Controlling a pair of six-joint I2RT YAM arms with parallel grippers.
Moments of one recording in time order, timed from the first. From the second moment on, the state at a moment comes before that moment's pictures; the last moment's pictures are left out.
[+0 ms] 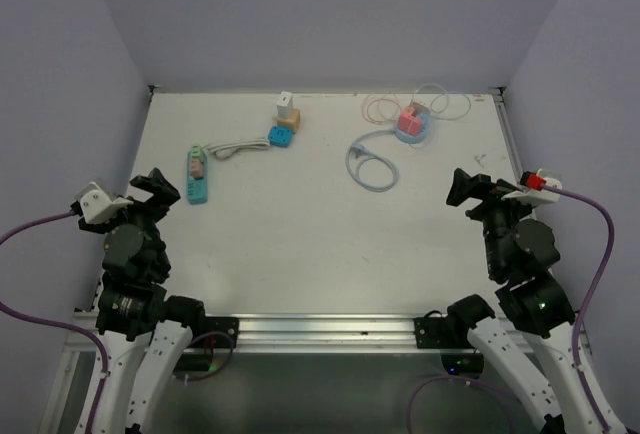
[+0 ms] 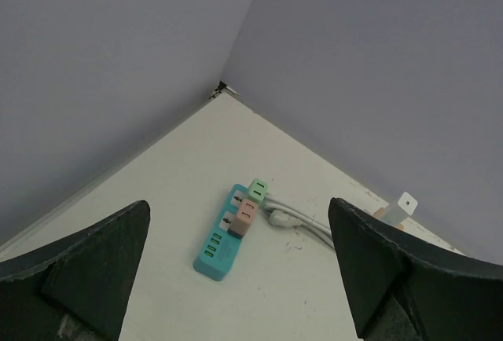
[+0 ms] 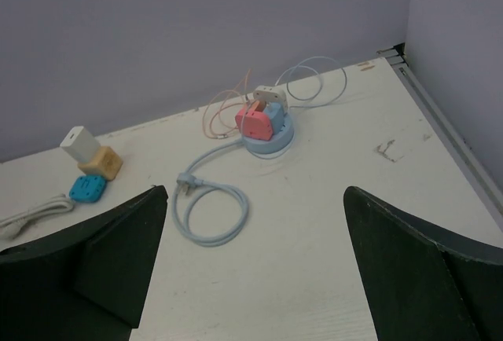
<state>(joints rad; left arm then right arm) -0.19 0.32 0.67 -0.29 -0.69 -0.39 0.41 0.39 0.76 -0.34 0.53 0.26</state>
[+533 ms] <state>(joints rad) -0.19 0.54 0.67 -0.27 -0.62 -0.38 0.41 0.46 0.77 -0.35 0.45 0.26</state>
